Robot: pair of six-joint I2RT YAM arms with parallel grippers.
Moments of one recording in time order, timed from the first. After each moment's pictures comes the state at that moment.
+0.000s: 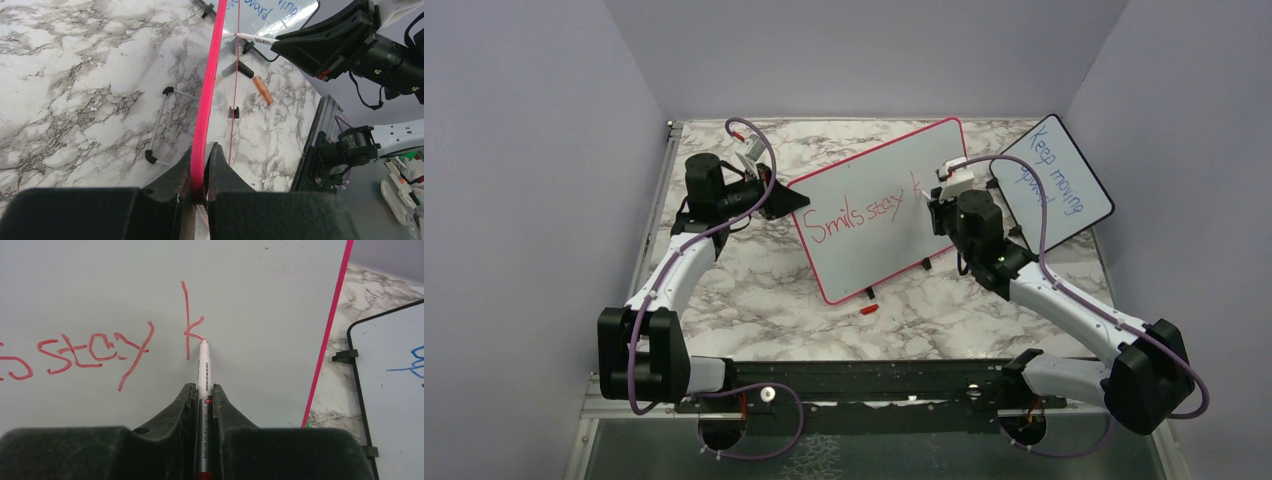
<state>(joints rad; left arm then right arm) -0.07 1.32 0.89 0.15 0.97 -0.32 0.59 1.17 0.78 0.12 0.30 -0.03</state>
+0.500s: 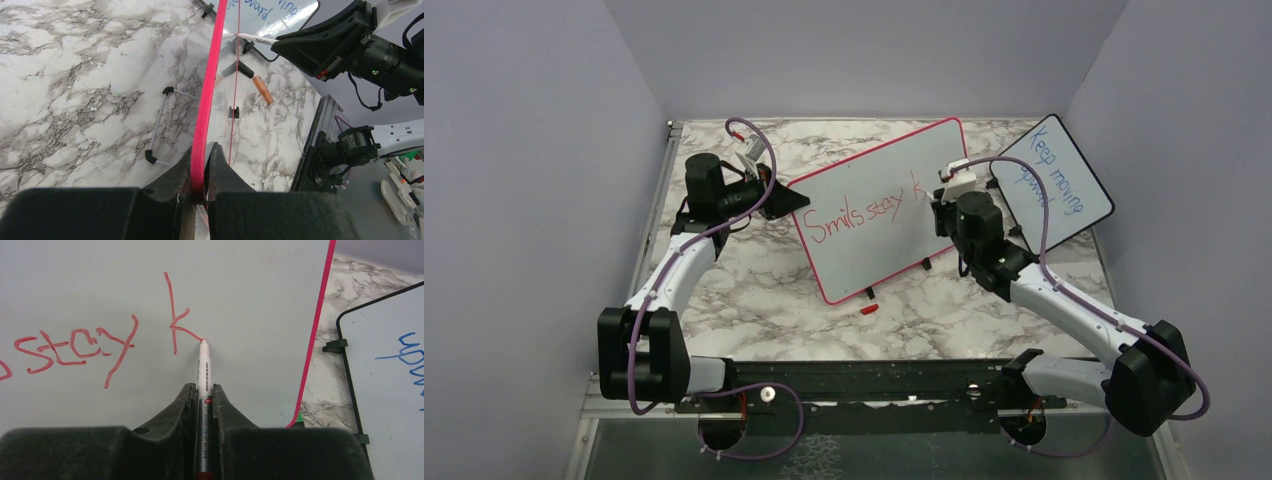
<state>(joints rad) -0.07 1.32 0.89 0.15 0.97 -0.32 0.59 1.16 0.76 0.10 0.36 -0.02</state>
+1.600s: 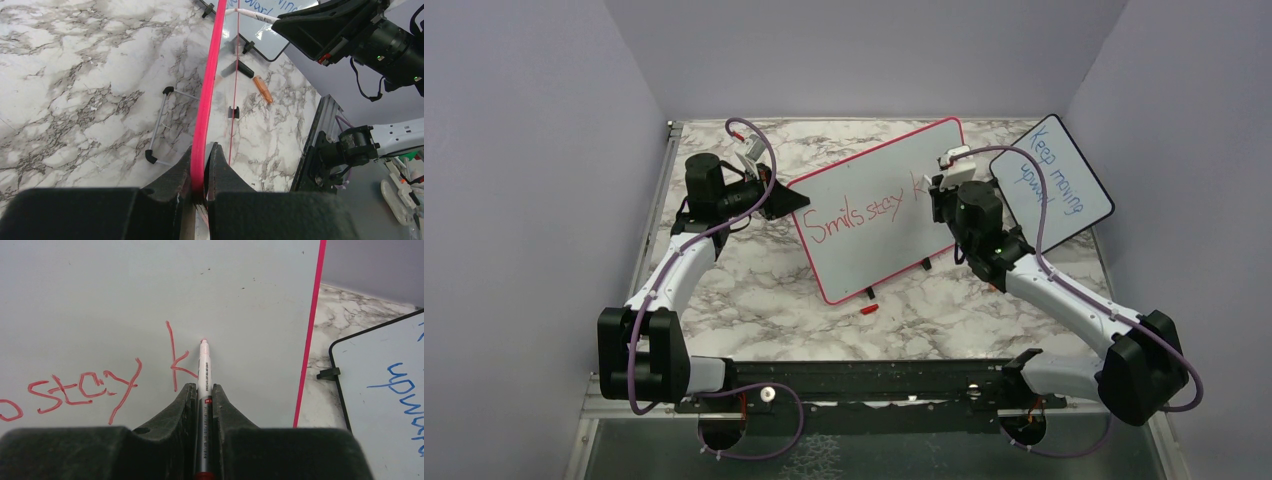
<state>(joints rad) -0.07 1.32 0.89 0.15 0.97 -0.32 0.57 1.22 0.82 0.19 0.35 -0.05</state>
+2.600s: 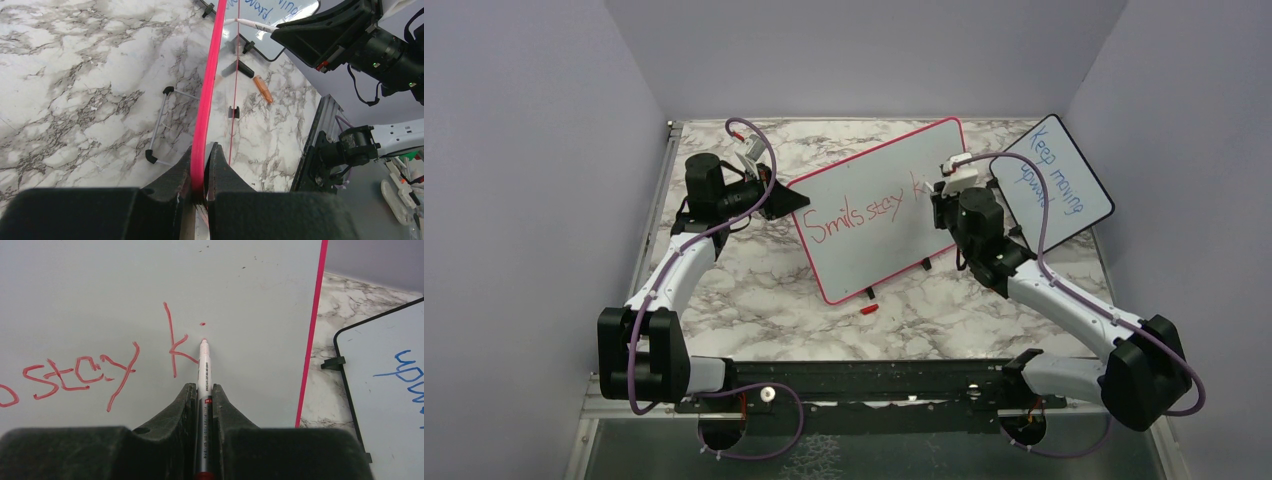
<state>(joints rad) -0.07 1.32 0.89 0.15 0.97 -0.31 0.57 1.19 0.77 0.19 0.35 -0.03</state>
